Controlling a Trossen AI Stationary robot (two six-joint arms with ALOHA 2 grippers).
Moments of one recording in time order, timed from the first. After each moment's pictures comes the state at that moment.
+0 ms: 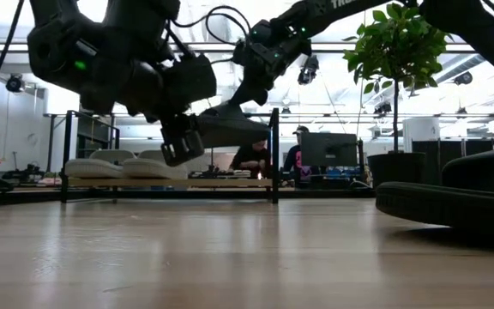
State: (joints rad) left arm -0.21 1.83 0.71 0.93 -1.57 0.92; right arm -0.53 2.11 2.09 -0.90 -0.52 -0.40
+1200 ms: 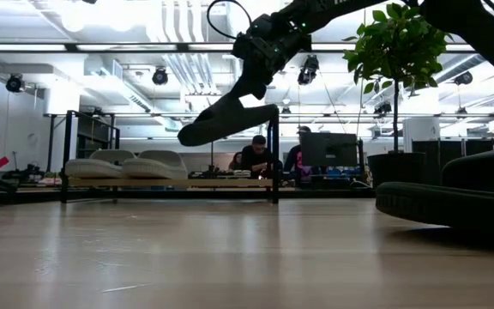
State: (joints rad) left arm -0.54 1.05 0.55 0.72 -0.92 0.38; right arm -0.53 2.11 2.12 -0.91 -0.52 -0.42
